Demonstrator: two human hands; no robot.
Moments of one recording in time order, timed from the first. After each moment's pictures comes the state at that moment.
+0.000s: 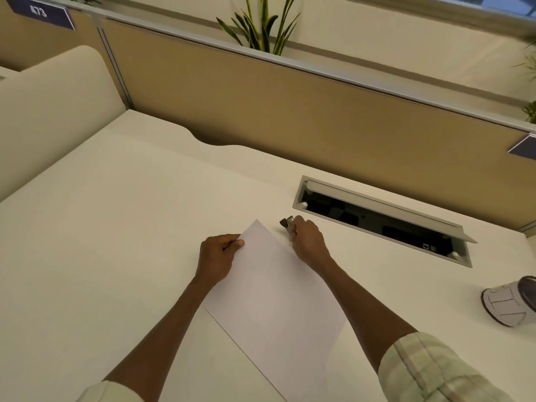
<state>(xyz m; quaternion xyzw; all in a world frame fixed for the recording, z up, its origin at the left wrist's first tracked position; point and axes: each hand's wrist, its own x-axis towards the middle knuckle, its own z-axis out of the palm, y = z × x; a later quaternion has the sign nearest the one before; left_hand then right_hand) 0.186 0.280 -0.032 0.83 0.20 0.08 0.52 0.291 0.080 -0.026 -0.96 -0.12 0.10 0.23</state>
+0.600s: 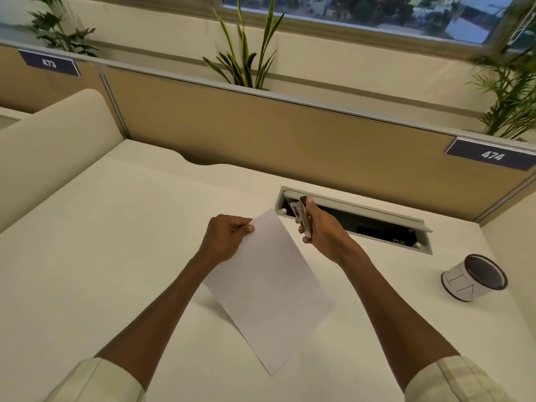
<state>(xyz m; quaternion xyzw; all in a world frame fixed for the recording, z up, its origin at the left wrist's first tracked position) 0.180 0.236 0.075 0.87 0.06 0.07 0.48 0.246 0.009 0.103 -0.73 0.03 0.23 0.64</state>
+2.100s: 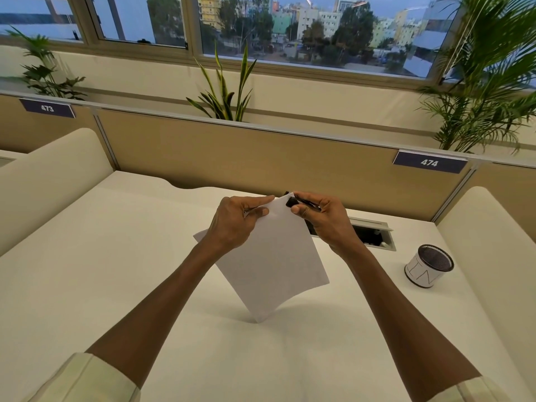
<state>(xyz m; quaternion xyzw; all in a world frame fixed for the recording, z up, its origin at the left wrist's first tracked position) 0.144 0.168 0.182 0.86 -0.06 0.16 0.47 0.168 -0.038 0.199 -0.73 -0.17 0.01 0.66</state>
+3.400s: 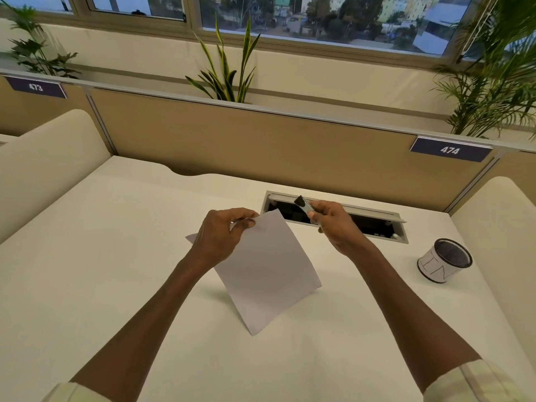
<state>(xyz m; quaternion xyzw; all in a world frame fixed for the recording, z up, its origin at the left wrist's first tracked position) 0.145 0.208 0.133 0.88 -0.04 0.15 0.45 0.219 -0.037 0.136 -0.81 -0.03 0.11 0.58</state>
